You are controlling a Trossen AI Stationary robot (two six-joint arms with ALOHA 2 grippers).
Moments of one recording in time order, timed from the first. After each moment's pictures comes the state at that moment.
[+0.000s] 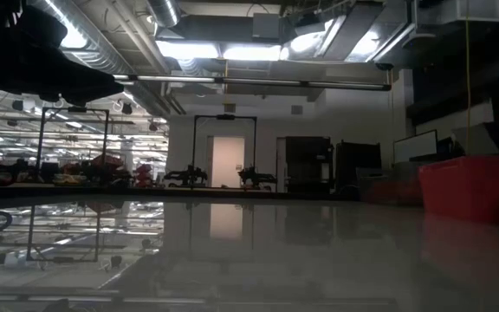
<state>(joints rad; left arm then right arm) -0.10 0.10 0.01 0.06 -0.32 0.10 0.54 0.99 1.28 -1.25 0.69 0.63</state>
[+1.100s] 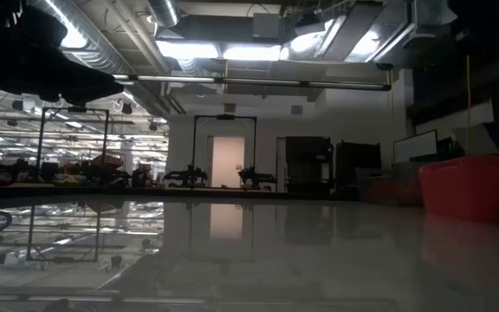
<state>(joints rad) -0.10 0.10 0.01 0.06 -0.32 0.10 0.54 0.25 0.36 -0.12 0.27 0.13</state>
